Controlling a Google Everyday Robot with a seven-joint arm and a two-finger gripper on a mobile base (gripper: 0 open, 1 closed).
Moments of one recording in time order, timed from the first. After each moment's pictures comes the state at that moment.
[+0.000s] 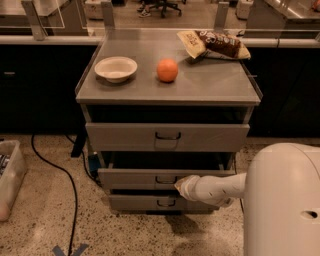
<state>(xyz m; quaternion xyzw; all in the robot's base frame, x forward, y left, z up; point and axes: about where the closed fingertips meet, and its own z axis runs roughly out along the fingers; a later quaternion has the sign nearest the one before) 0.637 -0.104 0.399 -0.37 0.86 0.05 0.36</state>
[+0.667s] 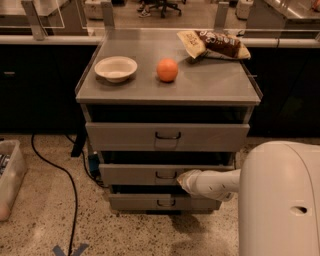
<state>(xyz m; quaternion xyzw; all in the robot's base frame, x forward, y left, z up) 0.662 -0.116 0.403 -0.36 0.86 0.03 0.36</state>
